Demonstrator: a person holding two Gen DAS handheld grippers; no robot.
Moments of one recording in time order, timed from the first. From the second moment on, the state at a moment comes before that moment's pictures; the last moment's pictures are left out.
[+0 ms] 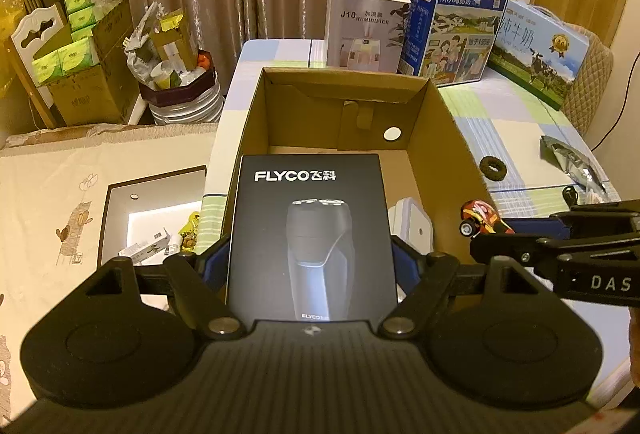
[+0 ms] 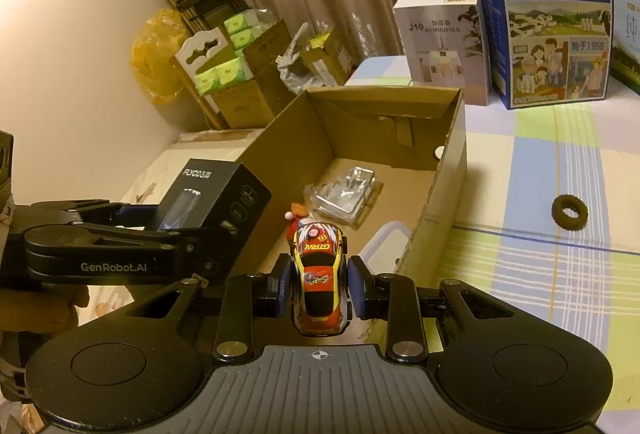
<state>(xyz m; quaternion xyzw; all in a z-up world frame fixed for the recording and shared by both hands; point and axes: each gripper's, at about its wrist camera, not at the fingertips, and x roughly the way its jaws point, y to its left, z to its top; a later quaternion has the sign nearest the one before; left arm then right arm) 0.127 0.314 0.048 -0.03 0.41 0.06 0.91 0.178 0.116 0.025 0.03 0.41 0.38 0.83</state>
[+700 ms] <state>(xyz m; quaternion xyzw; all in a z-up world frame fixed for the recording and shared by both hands) 0.112 0.312 0.067 0.00 0.38 0.09 0.92 0.178 0.114 0.027 0.07 0.41 0.40 0.82</state>
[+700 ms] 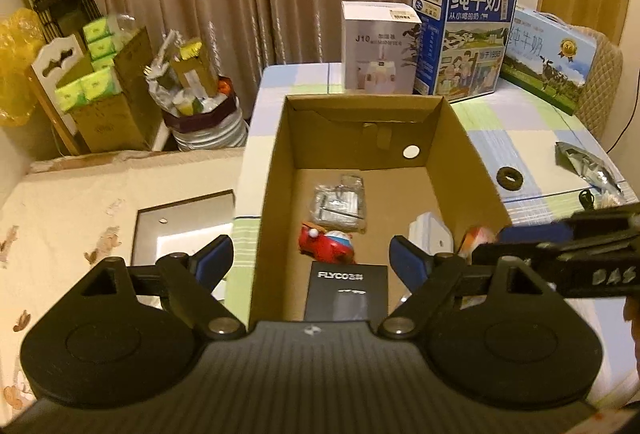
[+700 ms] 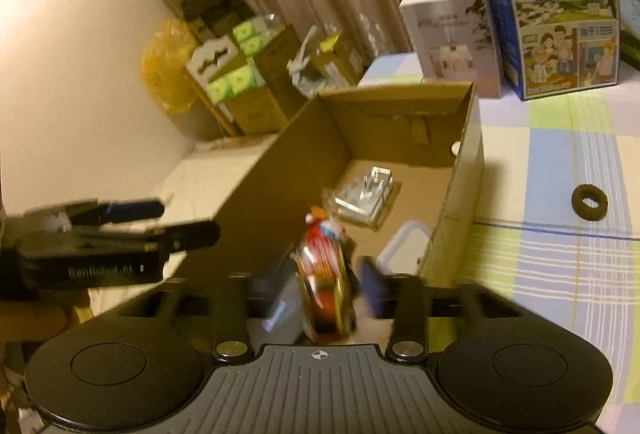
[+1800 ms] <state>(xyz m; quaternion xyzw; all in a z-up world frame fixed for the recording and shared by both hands) 0.099 0.114 0.110 0.01 0.31 -0.04 0.95 0.132 -0.162 0.075 0.15 0.35 0.19 0.91</state>
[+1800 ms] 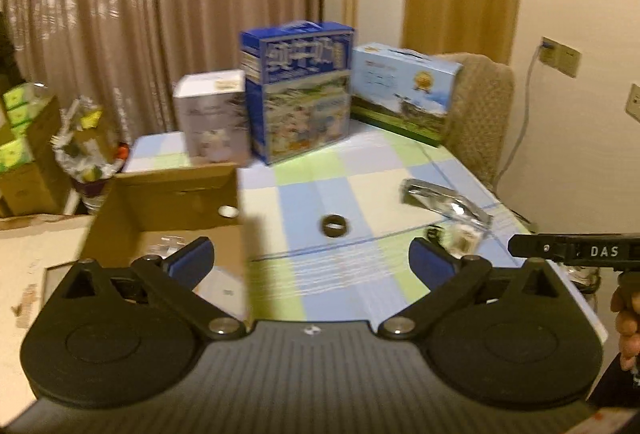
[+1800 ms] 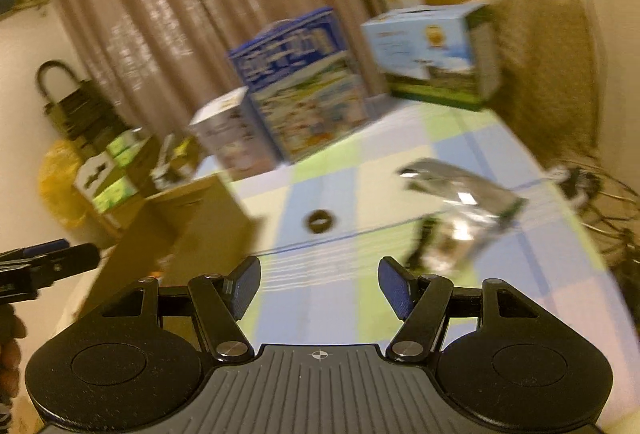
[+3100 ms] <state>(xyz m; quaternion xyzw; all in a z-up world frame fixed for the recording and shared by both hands) 0.254 0.024 -0.043 -0.02 0.40 -0.11 0.91 0.286 -0.220 -0.040 0.18 0.46 0.11 0.86</state>
